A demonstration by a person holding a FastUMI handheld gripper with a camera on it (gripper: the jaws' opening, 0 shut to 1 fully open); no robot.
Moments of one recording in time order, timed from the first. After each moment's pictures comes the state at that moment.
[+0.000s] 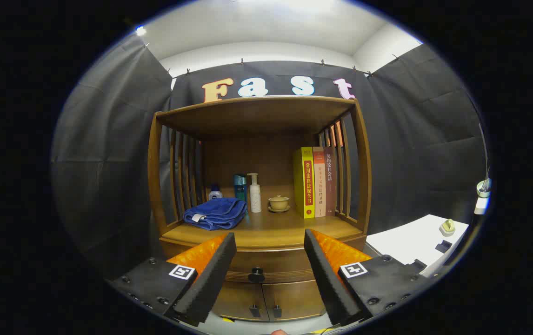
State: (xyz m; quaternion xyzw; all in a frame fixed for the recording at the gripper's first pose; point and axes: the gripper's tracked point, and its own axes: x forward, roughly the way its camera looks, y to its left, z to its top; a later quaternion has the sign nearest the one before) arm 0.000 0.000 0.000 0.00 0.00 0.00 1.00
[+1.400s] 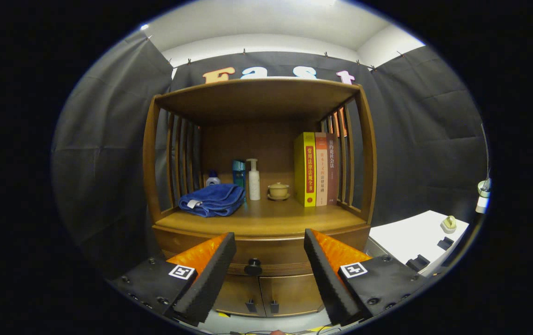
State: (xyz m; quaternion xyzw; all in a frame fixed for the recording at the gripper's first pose) arm 0.022 0.006 -0.047 -0.01 0.04 0.00 1.00
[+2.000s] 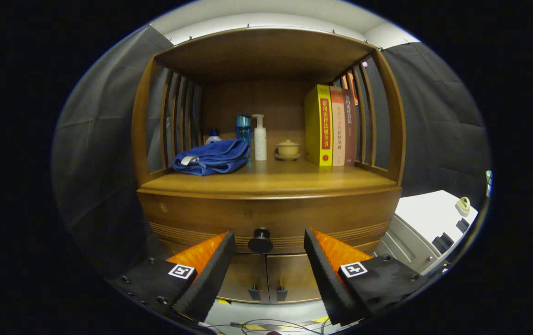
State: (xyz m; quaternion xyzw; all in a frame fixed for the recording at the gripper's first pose) arm 0.080 0.032 -0.150 -0.01 0.14 0.01 0.99
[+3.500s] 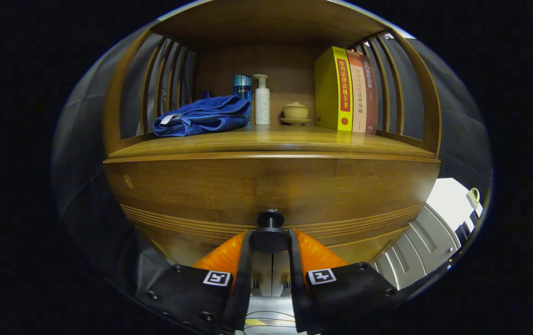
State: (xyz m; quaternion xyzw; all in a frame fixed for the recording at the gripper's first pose) arm 0.134 0.043 -0.213 -0.01 0.20 0.00 0.98
